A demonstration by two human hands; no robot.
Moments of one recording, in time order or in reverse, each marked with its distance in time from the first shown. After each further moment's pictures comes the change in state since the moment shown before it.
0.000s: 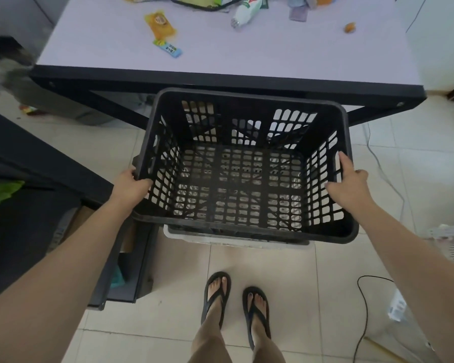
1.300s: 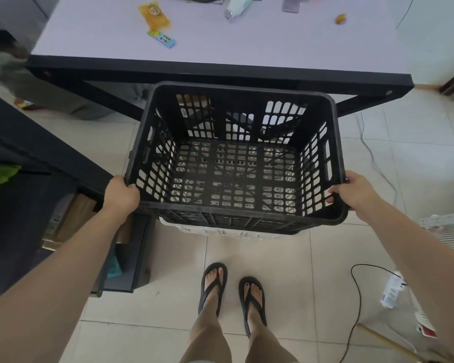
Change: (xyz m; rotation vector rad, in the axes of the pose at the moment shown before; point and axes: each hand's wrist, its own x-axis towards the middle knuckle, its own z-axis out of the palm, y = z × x) left_hand -0.042 -0.029 0.002 0.176 0.122 -0.041; right_hand -0.024 0.038 -0.014 0.290 -0.083 0.219
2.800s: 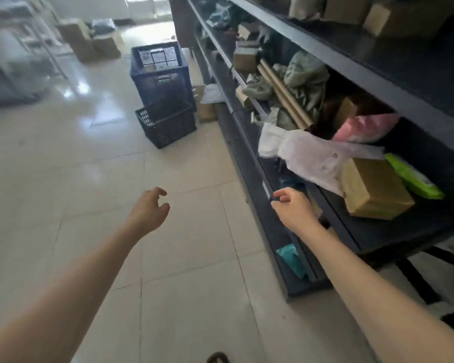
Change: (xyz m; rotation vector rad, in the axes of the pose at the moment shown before) left_hand -0.344 -0.576 -0.385 -0.133 0.704 -0.455; right_hand -0.636 -0.065 0.507 -0.557 -0.966 -1.211
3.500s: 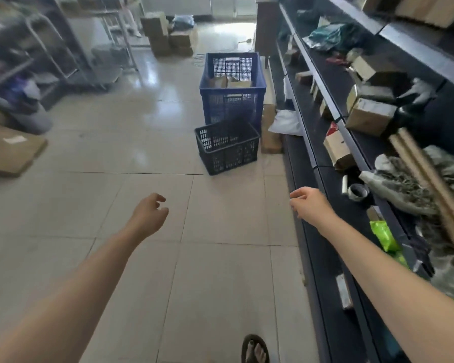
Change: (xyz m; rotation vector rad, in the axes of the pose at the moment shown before) left_hand 0.427 -0.150 -0.141 -0.181 0.139 -0.375; right_hand 0.464 -0.266 0.197 -0.032 -0.256 -0.054
